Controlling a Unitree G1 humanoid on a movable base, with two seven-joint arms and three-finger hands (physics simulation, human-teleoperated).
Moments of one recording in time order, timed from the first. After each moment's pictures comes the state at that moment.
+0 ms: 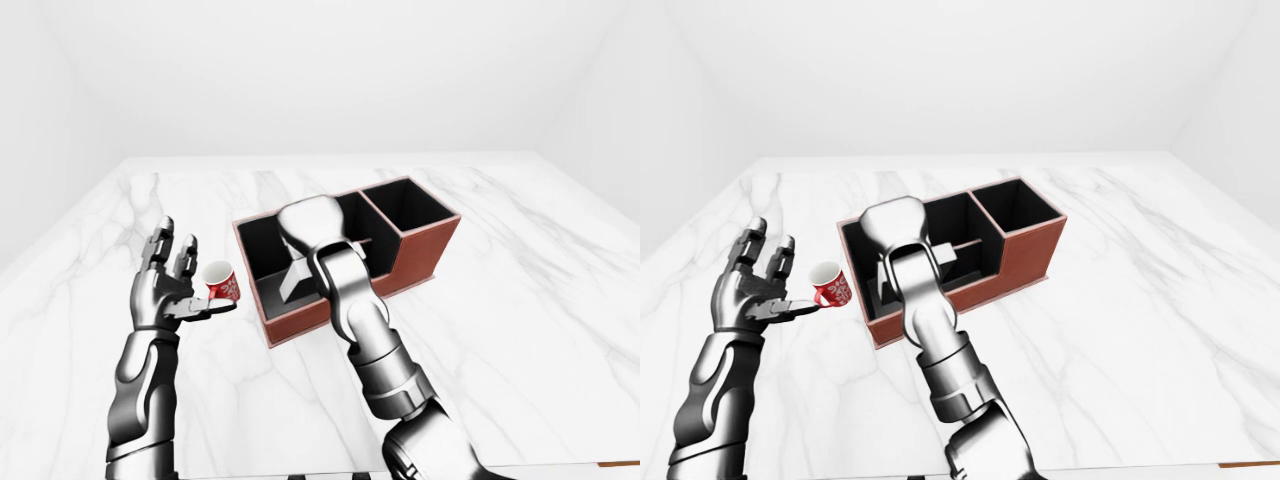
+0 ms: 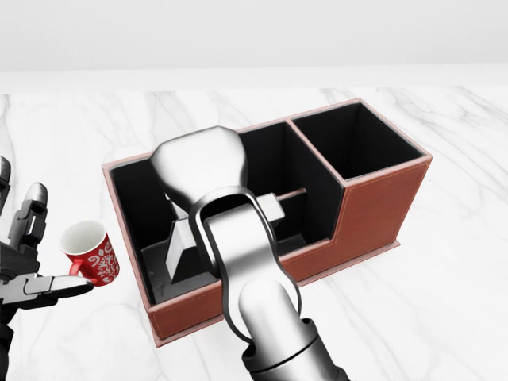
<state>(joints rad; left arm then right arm) -0.10 0.19 0.33 -0.04 -0.46 0.05 -0.24 -0.67 0.30 0.23 0.16 -1.76 0.09 0.49</state>
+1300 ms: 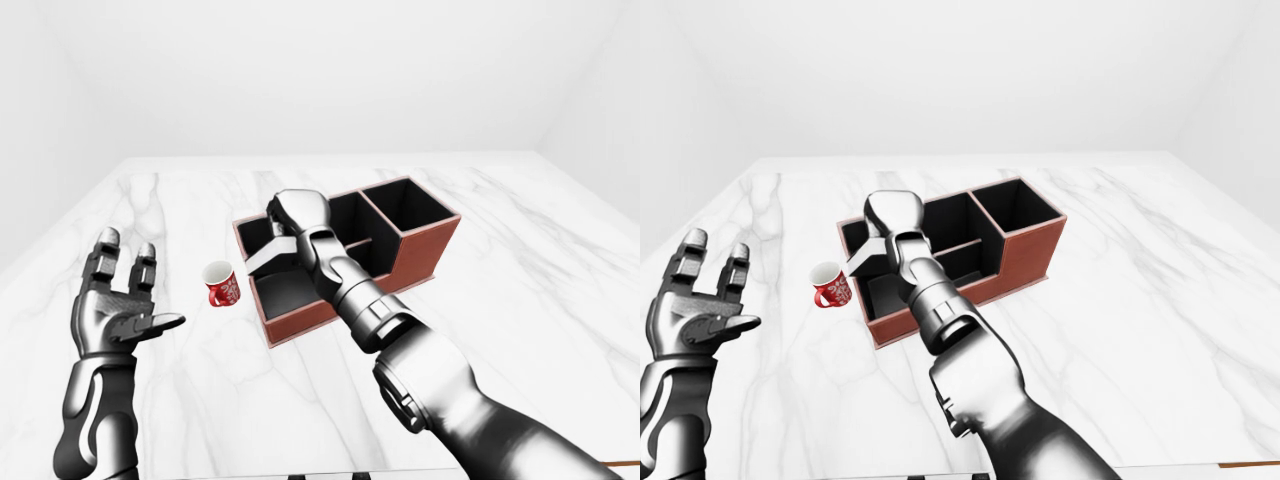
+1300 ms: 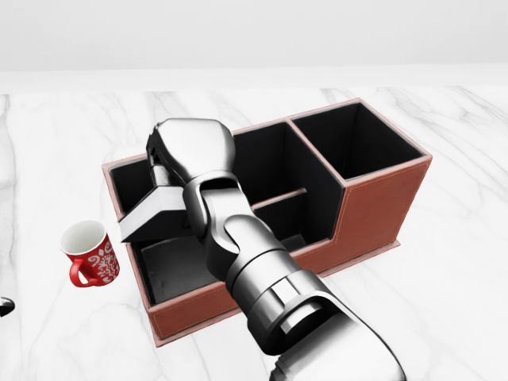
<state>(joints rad) -0.02 0.24 0.50 -0.09 -0.69 0.08 -0.31 -1.18 0.25 0.11 1.19 -1.11 0.09 -0.34</state>
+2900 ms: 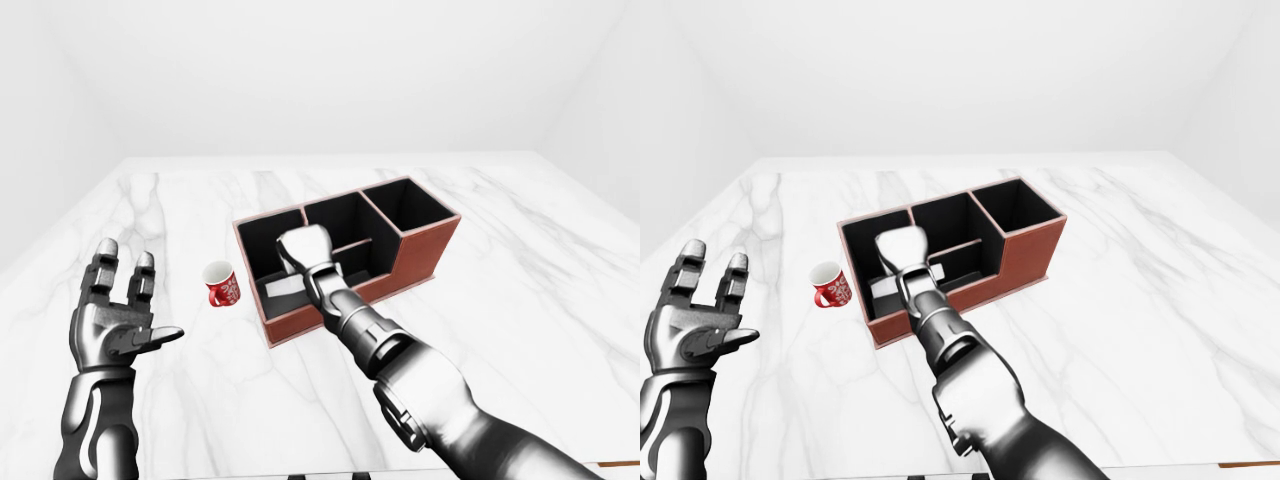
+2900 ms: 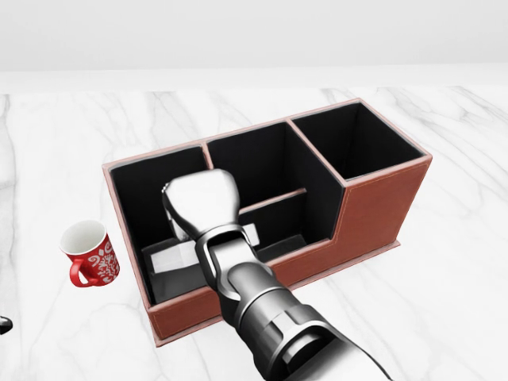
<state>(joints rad) 0.03 0.21 0.52 -0.09 -0.69 0.05 -0.37 -1.06 0.27 0.17 1.35 -1.30 0.09 -0.52</state>
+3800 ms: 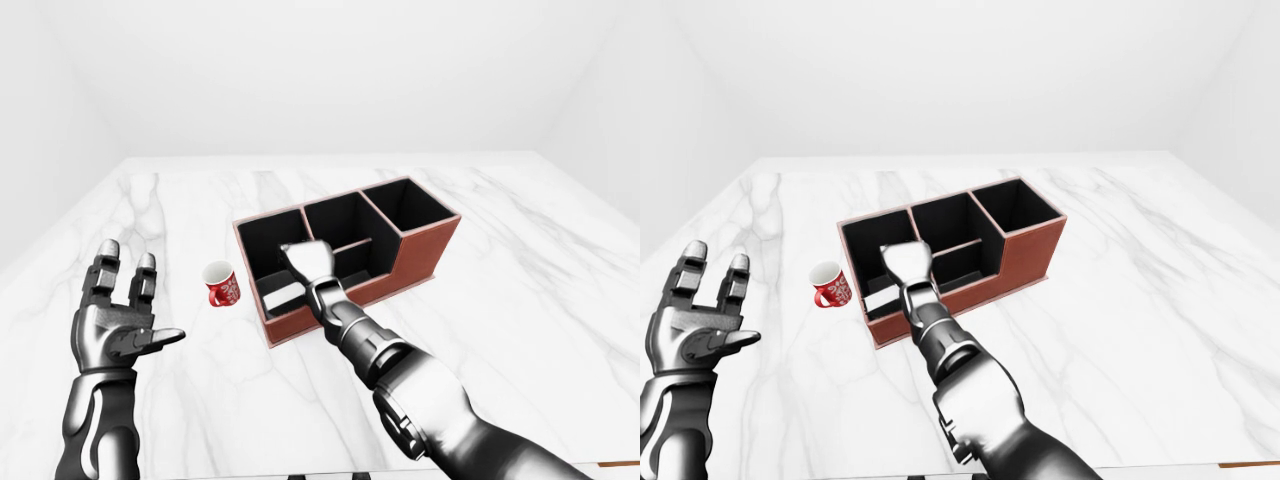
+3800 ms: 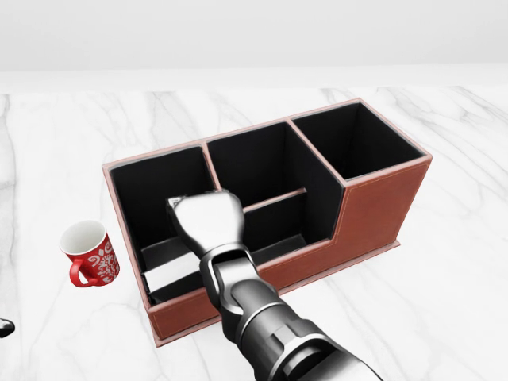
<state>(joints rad) 0.04 0.20 0.52 -0.09 -0.68 0.04 -0.37 -1.01 0.28 0.14 1.38 -1.28 0.09 -0.52</state>
